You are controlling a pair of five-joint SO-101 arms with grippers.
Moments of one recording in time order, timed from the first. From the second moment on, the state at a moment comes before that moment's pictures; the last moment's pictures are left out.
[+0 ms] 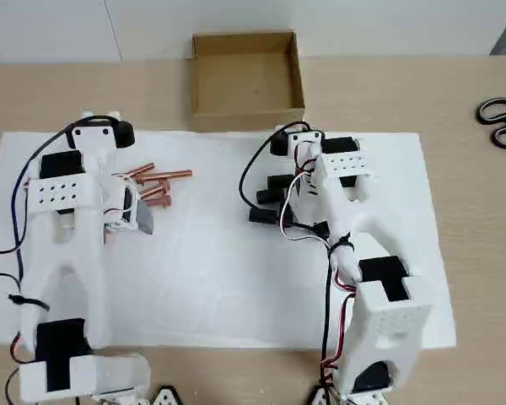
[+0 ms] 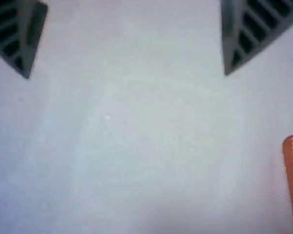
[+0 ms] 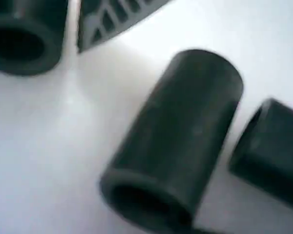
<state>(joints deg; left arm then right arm) -13.2 -3.9 14.3 88.7 -2.5 -10.9 23.1 0.2 77.8 11.6</state>
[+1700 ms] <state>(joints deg) -25.6 38.5 -31.9 99.3 -9.3 -10.8 20.1 -20.5 96.7 11.6</state>
